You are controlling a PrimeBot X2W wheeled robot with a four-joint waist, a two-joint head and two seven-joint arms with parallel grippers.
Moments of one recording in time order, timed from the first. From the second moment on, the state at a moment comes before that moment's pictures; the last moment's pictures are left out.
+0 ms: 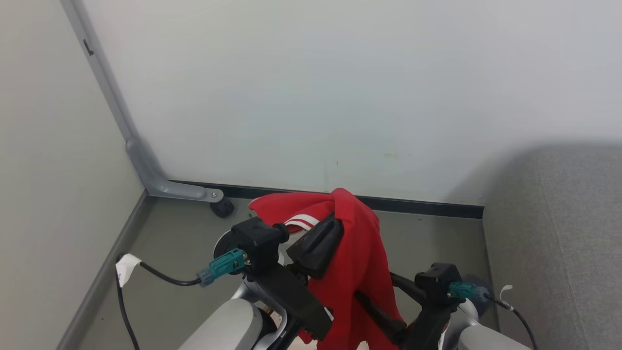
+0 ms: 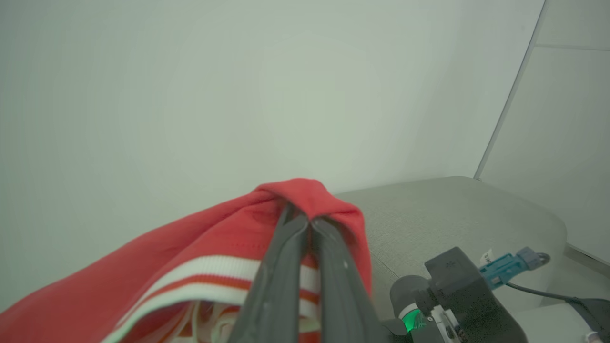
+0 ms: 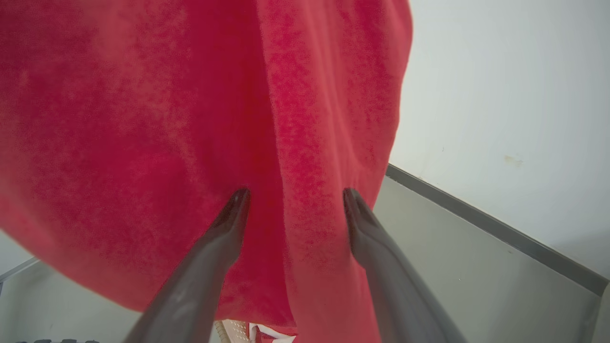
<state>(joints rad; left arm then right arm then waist) -0.51 0.10 -0.67 0.23 -0.68 -0.13 -0.11 -0.57 -0.31 1.05 0.56 0.72 0.12 -0.16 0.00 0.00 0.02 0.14</state>
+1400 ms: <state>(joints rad) -0.41 0.18 -0.66 0.22 -0.69 -0.10 -0.08 -0.67 -0.23 0.93 0.76 0.91 0.12 -0.25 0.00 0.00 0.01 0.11</state>
